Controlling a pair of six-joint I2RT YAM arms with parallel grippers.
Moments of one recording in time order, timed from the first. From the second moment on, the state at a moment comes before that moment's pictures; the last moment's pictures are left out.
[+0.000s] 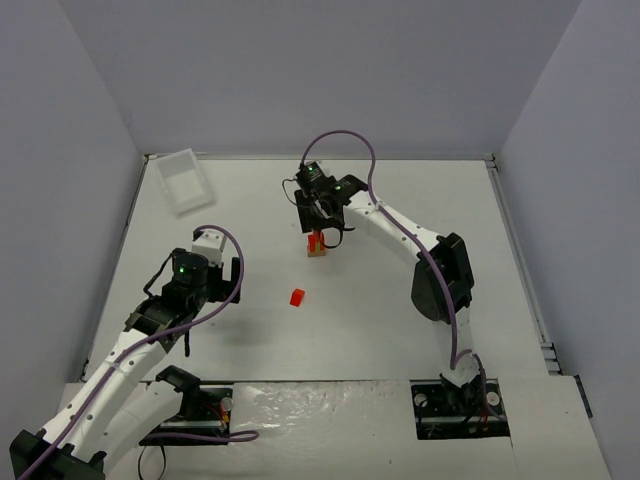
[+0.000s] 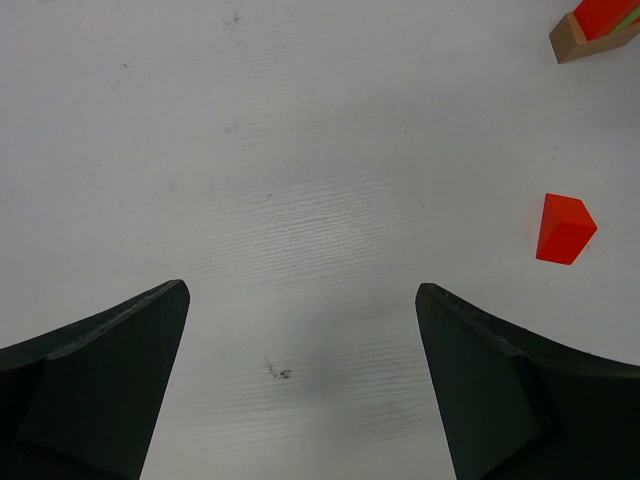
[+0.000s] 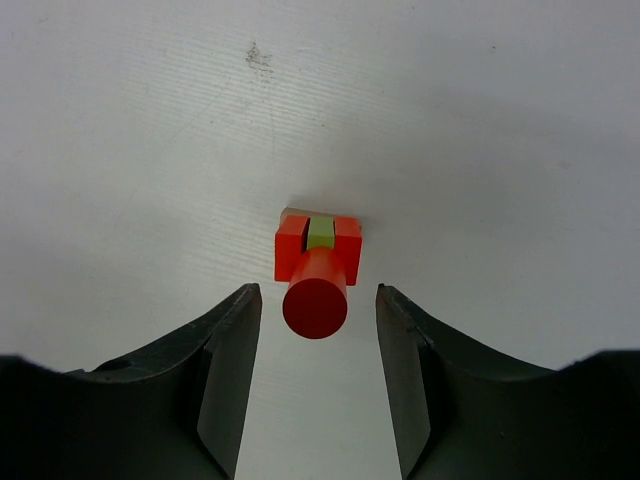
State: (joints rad) left arm -0.41 0.75 0.64 -0.51 -0.23 -0.11; right arm 0.71 2.08 1.90 -0.81 0.21 0.39
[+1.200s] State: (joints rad) left arm -0.41 0.67 0.64 -0.52 -0.37 -0.11; right arm 1.19 1.82 1.39 -0.73 0.48 0.82
